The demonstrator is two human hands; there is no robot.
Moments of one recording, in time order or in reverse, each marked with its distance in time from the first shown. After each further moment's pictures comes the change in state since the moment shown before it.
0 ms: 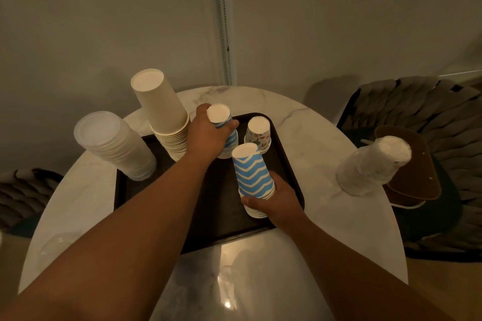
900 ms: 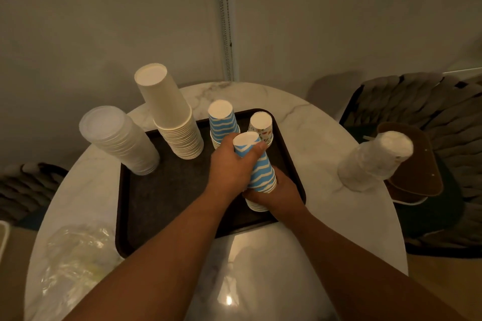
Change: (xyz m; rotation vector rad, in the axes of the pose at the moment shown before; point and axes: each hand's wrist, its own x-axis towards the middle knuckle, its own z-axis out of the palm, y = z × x) left_hand -0.083 0.007 0.021 -0.222 -0.102 -0.051; right_hand 0.001 -0.004 0.001 -0.020 -0.008 -0.033
